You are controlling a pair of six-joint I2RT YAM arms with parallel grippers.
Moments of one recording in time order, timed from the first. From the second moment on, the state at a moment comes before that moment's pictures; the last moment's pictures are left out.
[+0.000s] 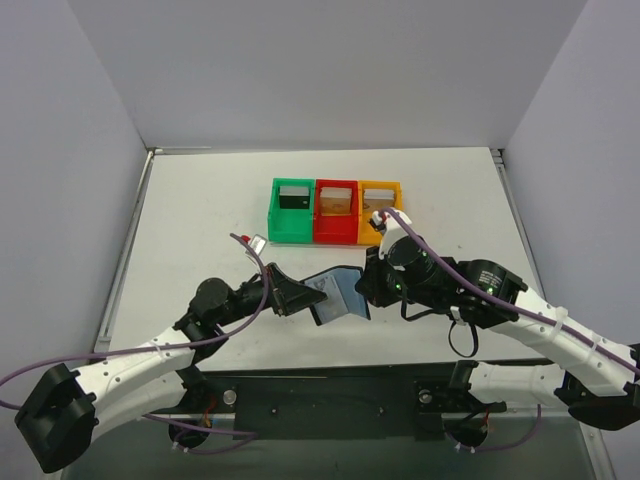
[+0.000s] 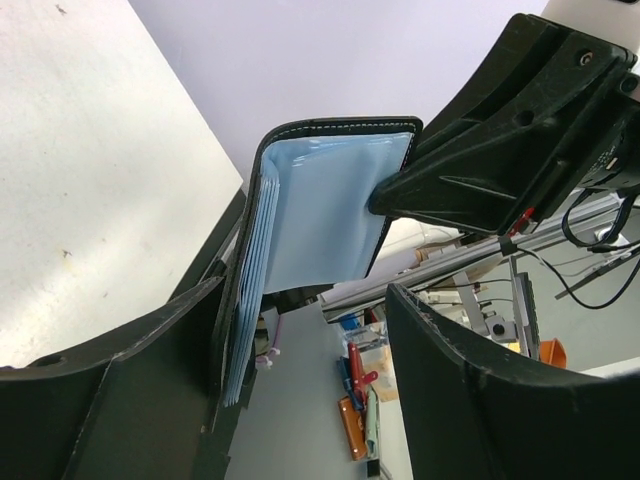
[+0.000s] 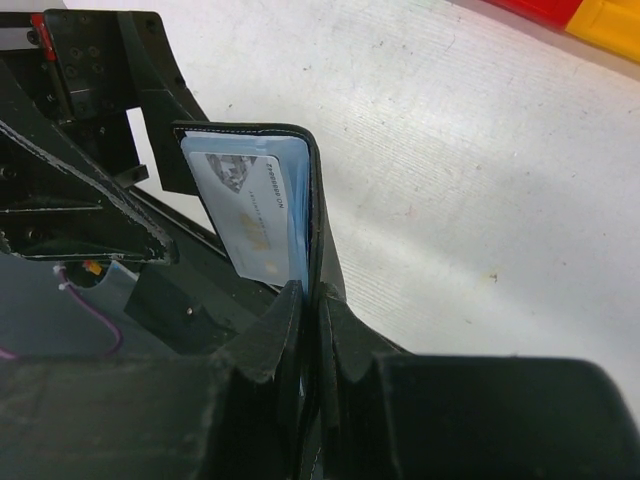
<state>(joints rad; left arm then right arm) -0.80 0.89 0.33 0.72 0.40 -1.17 1.07 1.05 1.27 -0.91 0.24 0.58</state>
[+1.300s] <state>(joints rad) -0.80 0.90 0.32 0.55 0.36 -1.07 0.96 0.93 1.03 -0.76 0.09 0.65</state>
